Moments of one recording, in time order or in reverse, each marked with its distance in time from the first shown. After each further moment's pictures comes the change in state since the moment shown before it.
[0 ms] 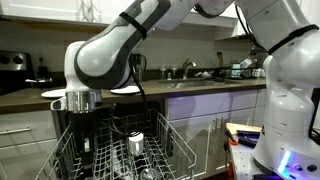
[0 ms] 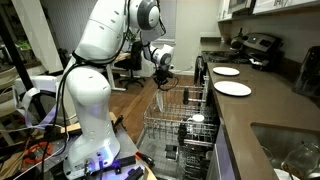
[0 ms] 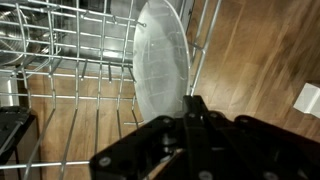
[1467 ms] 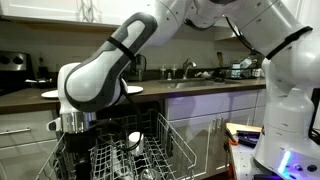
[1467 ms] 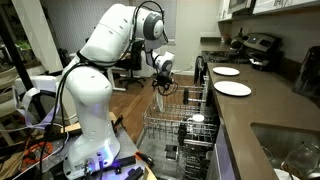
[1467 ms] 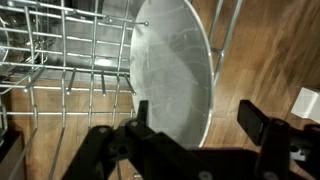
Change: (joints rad) arm 0.049 0.154 -0.041 0.123 -0.007 -0.031 0.001
